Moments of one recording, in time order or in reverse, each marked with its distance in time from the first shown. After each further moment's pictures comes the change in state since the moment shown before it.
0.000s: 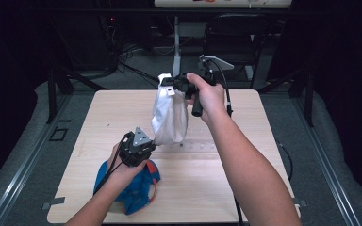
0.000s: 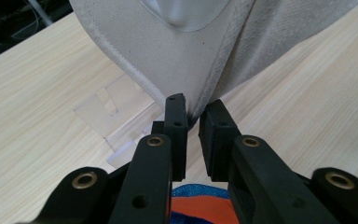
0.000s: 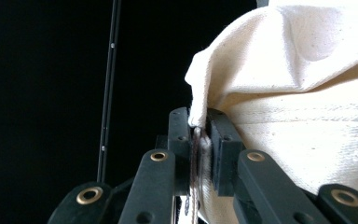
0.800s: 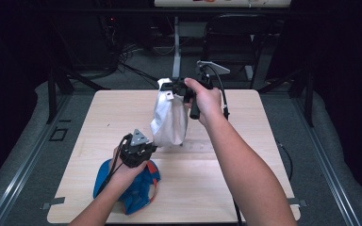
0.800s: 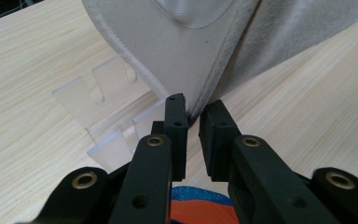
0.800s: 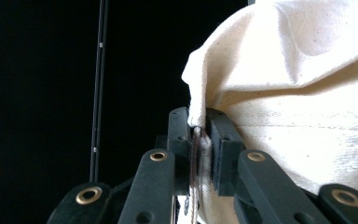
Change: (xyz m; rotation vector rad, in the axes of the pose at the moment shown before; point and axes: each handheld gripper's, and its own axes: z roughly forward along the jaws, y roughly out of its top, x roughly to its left) left arm 0.008 -0.016 0.016 -0.023 -0.040 -0.092; right arm -0.020 0.005 0.012 0.012 -0.026 0.018
